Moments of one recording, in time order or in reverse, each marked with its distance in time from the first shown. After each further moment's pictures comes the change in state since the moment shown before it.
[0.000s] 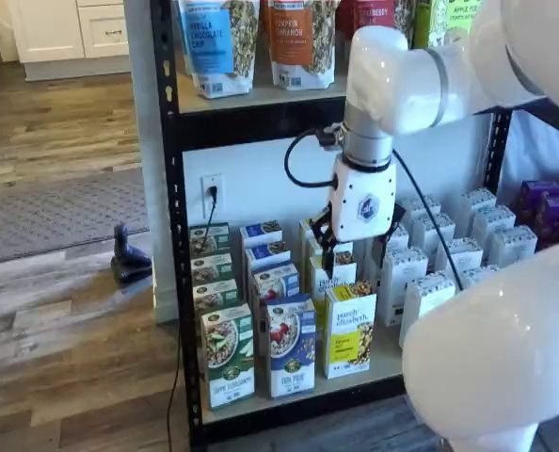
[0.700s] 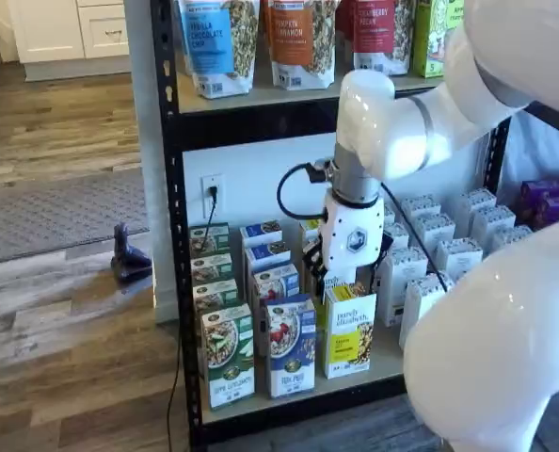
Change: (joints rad) arm 0.028 0.133 0.067 -0.009 -0.215 0.032
